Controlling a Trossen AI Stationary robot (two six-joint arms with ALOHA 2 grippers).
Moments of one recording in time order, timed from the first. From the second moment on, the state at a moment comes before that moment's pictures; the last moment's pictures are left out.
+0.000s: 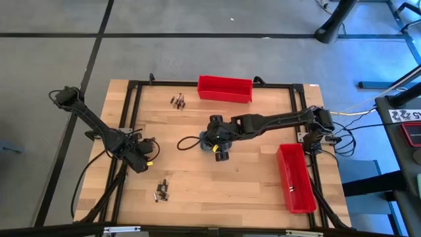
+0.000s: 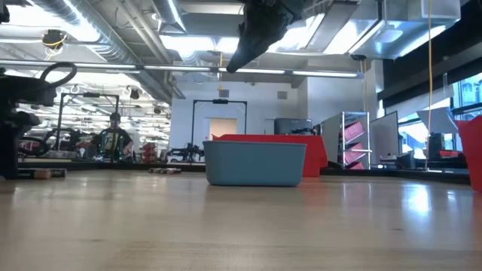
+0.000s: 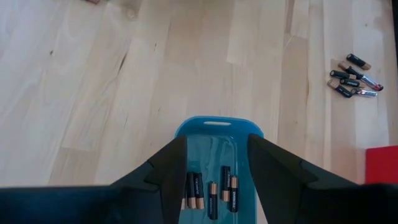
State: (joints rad) left arm -0.69 0.94 0.29 -0.76 -0.35 -0.96; right arm 0.10 1.85 1.64 -0.70 0.11 -0.18
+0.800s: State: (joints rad) left arm -0.57 0.94 0.35 -0.84 -0.42 -0.98; right arm 0.10 1.85 1.64 -0.71 0.10 -0.18
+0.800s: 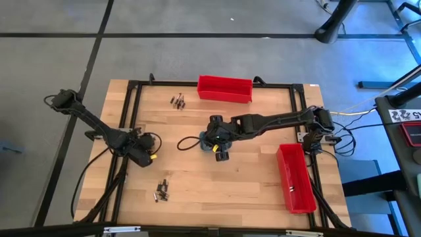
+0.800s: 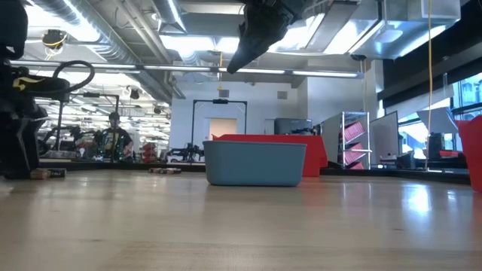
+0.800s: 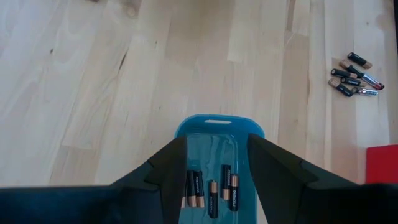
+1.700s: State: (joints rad) left arm -0.54 0.93 0.31 -0.40 -0.66 -0.72; right arm 0.09 1.86 1.38 -0.36 0.13 -0.27
